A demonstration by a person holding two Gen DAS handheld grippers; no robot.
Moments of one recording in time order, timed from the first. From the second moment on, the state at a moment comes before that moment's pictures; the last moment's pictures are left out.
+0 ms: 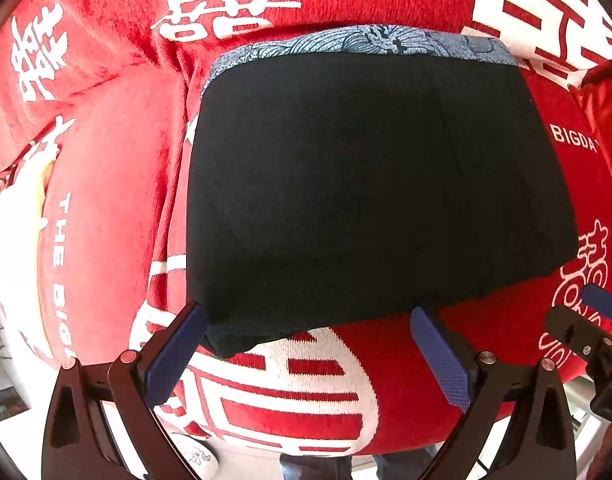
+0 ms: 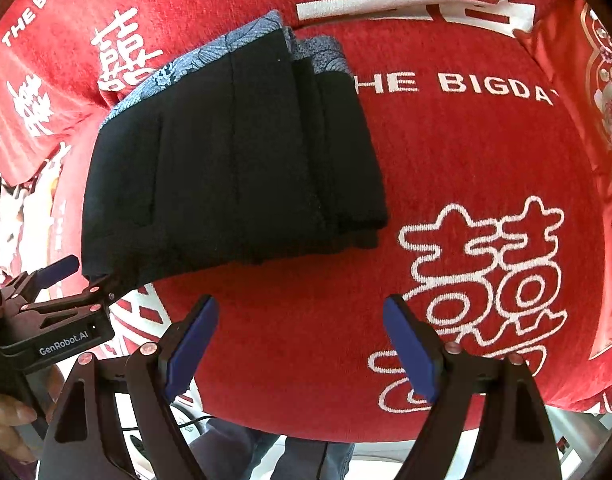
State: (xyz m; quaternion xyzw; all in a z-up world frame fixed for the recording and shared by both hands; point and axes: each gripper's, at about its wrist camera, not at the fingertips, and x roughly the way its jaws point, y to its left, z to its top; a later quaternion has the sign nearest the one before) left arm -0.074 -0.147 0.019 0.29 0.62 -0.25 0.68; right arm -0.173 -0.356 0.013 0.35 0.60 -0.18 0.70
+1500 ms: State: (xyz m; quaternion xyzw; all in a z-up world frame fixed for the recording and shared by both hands) left arm 0.019 -0.124 0.005 0.03 0.68 -0.39 0.62; right arm -0.140 -0.456 -0.022 0.57 0.46 0.03 0.68
